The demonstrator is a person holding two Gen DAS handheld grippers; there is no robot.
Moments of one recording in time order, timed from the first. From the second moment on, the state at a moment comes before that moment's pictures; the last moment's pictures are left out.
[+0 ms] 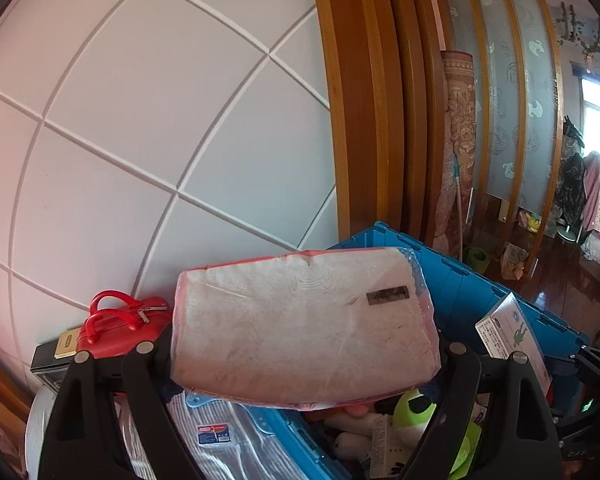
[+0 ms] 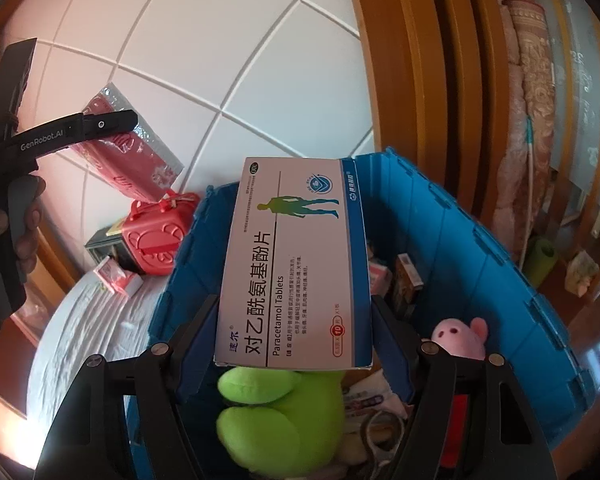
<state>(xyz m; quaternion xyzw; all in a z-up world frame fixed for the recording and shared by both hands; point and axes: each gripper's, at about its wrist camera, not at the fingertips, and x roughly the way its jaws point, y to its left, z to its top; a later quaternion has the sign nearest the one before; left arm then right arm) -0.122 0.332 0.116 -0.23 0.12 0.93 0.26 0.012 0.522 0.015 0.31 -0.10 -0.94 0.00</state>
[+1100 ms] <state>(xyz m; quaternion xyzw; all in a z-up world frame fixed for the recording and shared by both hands) -0.149 0.389 0.109 -0.26 0.09 0.91 0.30 0.001 0.593 -0.008 0.32 -0.15 -0.93 -0.03</state>
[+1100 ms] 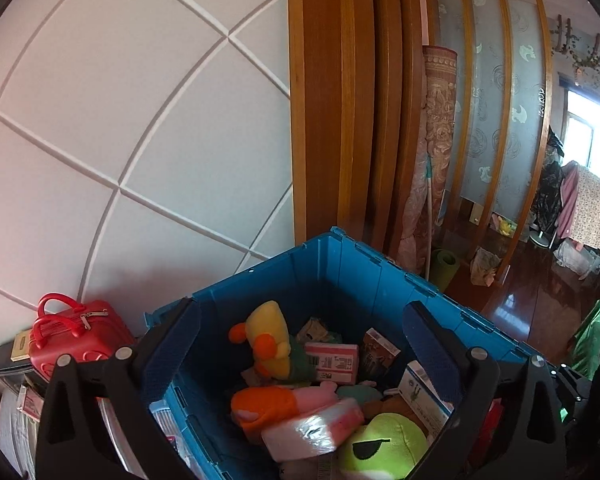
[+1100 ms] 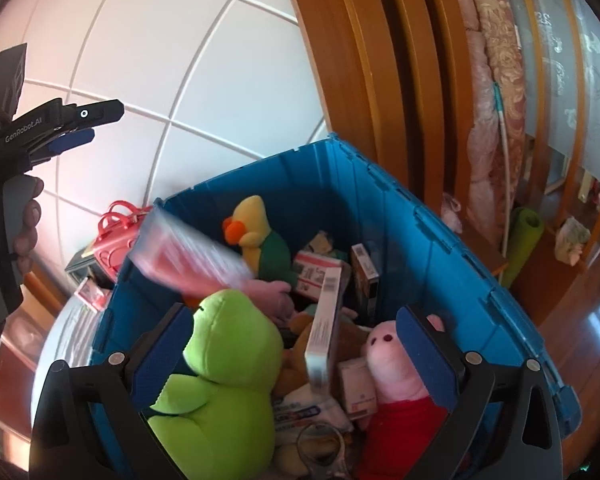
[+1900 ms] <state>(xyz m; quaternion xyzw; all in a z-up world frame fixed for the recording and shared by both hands) -0.146 0.156 0.068 -0.29 0.05 0.94 0.16 -0.024 0.443 0.023 0.32 -0.09 -0.94 0.06</state>
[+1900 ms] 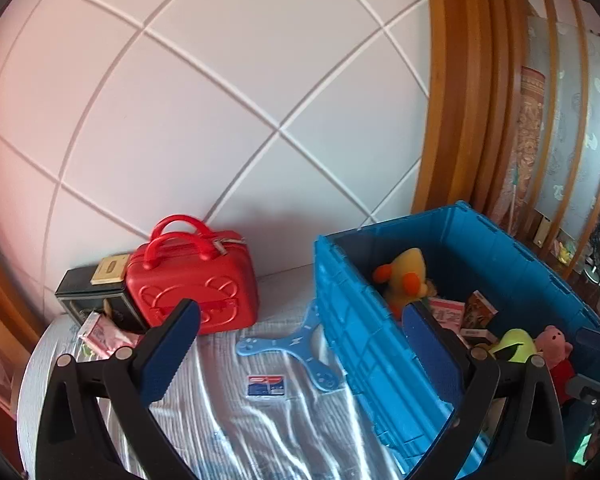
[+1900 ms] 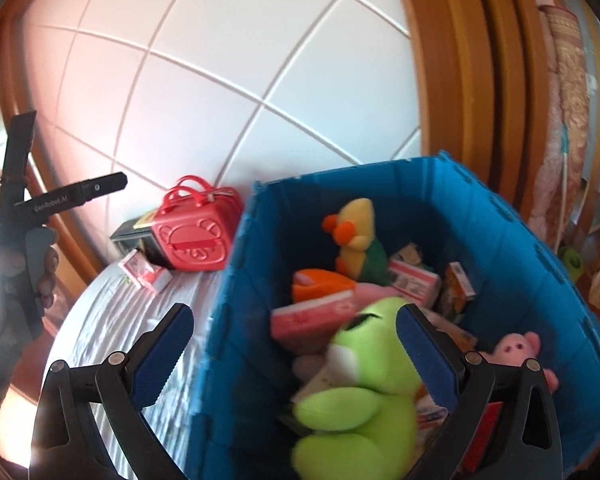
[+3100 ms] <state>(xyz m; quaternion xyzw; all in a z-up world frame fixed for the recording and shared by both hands) -0.375 -0.249 -0.215 -0.38 0.01 0.93 -0.02 -0.243 0.134 -0.257 0.48 -0.01 -0.88 0.05</state>
